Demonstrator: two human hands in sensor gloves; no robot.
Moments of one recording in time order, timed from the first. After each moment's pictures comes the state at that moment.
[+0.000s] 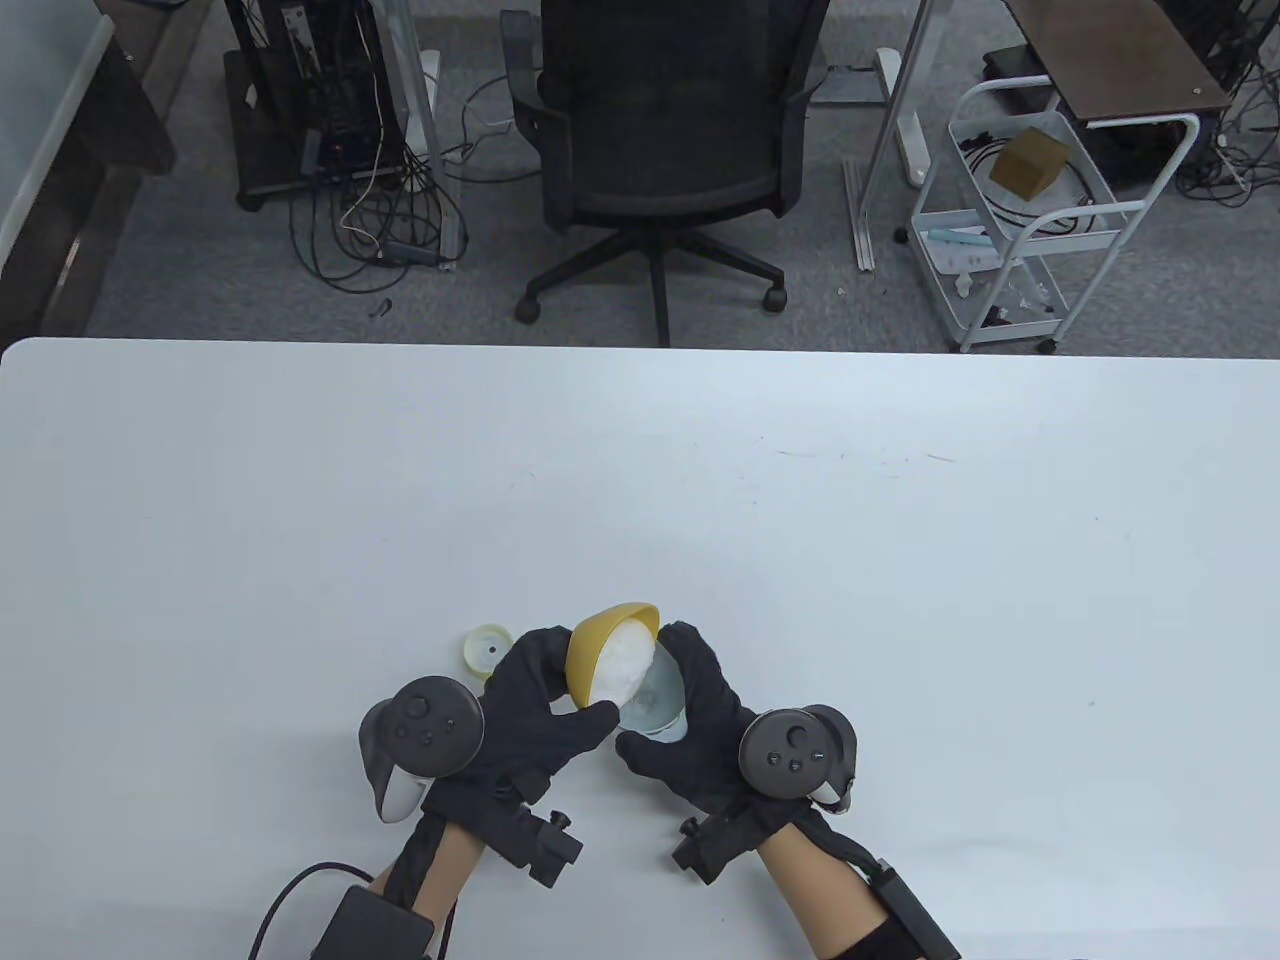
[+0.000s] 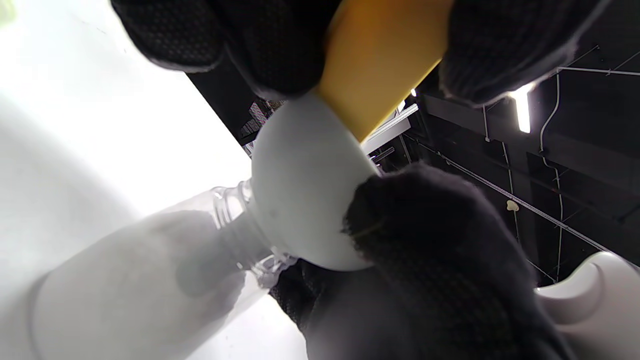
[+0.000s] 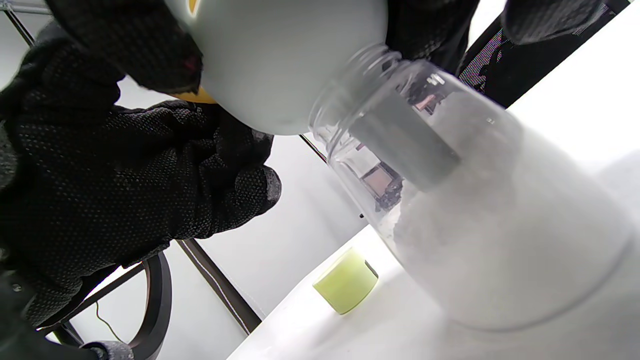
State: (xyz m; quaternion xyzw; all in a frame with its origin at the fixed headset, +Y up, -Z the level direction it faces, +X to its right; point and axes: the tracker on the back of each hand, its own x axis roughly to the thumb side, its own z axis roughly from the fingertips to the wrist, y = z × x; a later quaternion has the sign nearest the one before) left_hand -0.149 -0.722 -0.178 0.01 -0.14 0.50 0.86; right_hand 0.087 -0.758 -0.190 0.28 -0.03 0.85 0.45
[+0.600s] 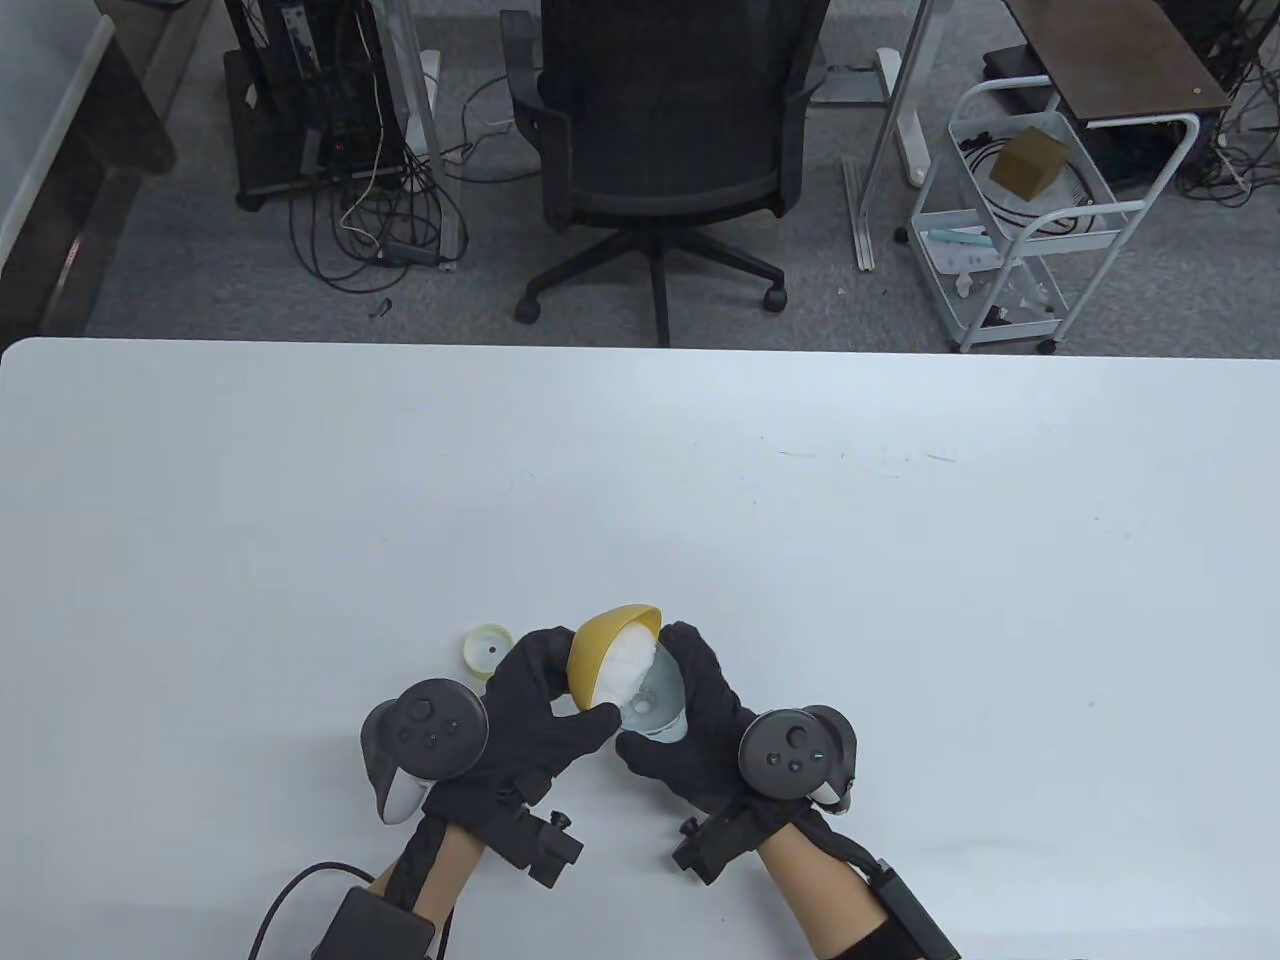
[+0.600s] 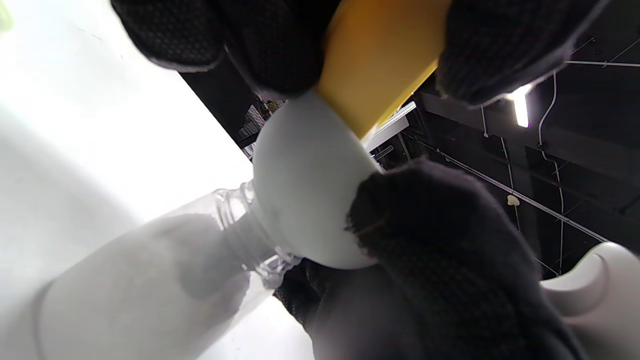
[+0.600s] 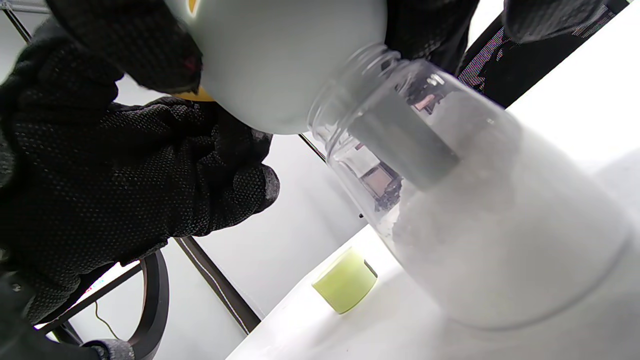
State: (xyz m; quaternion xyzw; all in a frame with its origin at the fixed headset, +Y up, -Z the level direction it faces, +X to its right) left_hand -0.147 -0.722 -0.178 0.01 -0.14 0.49 0.86; right_hand 0.087 -0.758 -0.190 0.28 -0.03 0.85 0.45
